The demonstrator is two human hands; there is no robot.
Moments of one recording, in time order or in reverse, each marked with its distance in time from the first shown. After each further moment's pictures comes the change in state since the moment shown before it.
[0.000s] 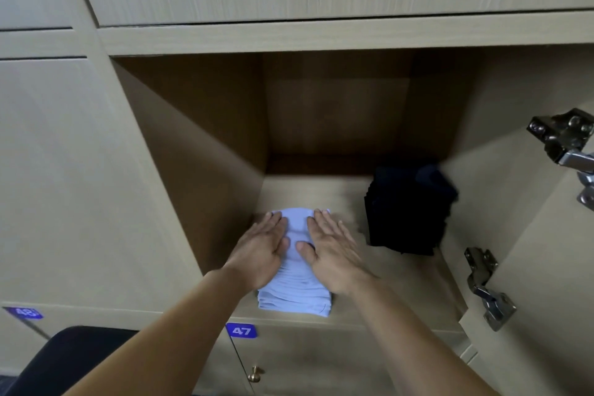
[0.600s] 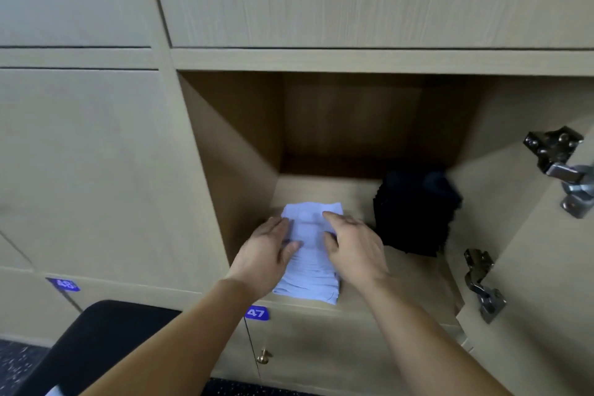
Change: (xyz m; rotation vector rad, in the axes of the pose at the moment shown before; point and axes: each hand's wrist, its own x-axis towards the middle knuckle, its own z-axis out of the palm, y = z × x) left_hand -0.049 0.009 -0.009 -0.126 0.136 -0.105; right_hand -0.030 -0.013 -0.024 -0.021 0.268 0.037
